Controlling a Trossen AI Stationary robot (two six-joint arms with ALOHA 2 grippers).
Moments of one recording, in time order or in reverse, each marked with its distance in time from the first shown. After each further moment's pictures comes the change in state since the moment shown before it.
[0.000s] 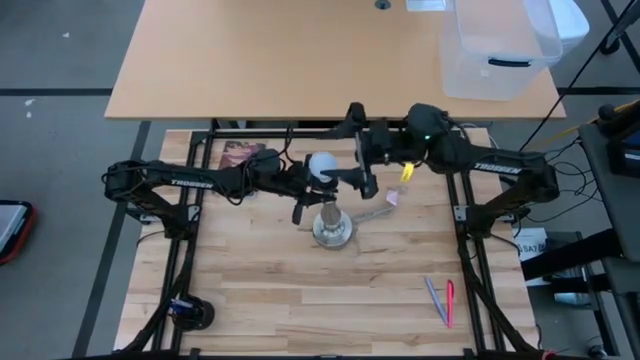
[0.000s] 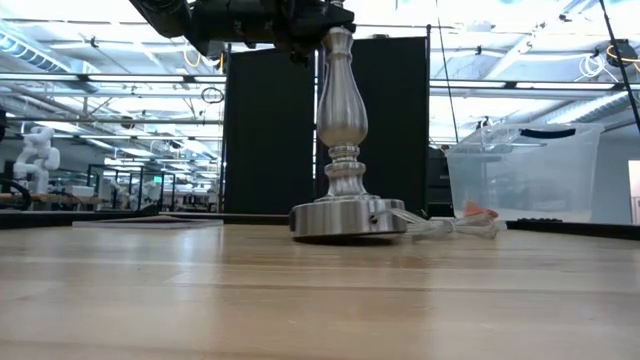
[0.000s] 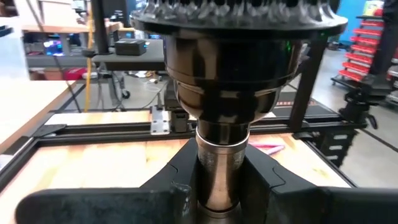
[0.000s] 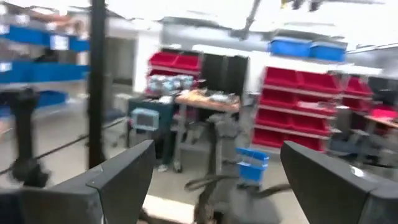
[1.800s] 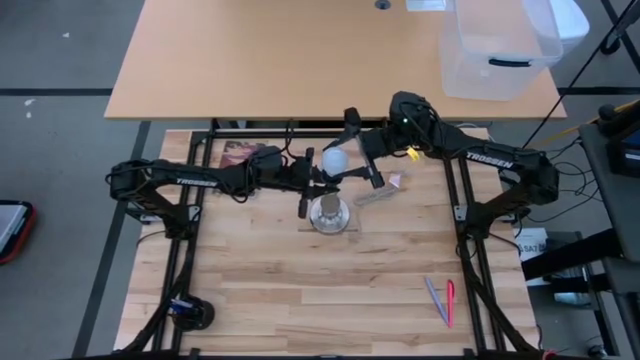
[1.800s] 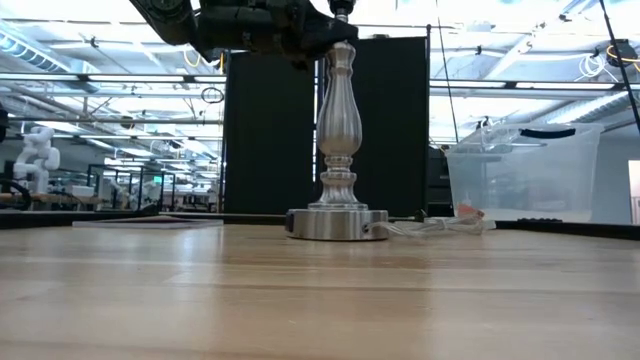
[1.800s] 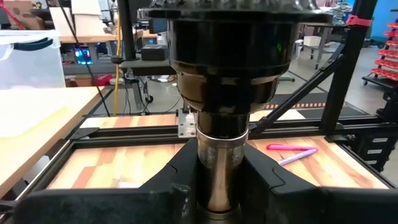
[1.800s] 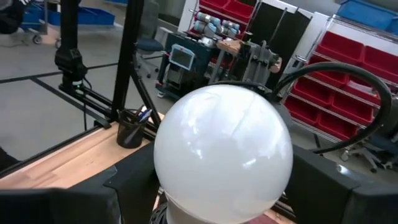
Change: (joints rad) left arm 0.017 0.001 -0.002 0.045 -0.050 0.030; right arm -0.213 -0.022 -0.136 -0.140 -0.409 -0.321
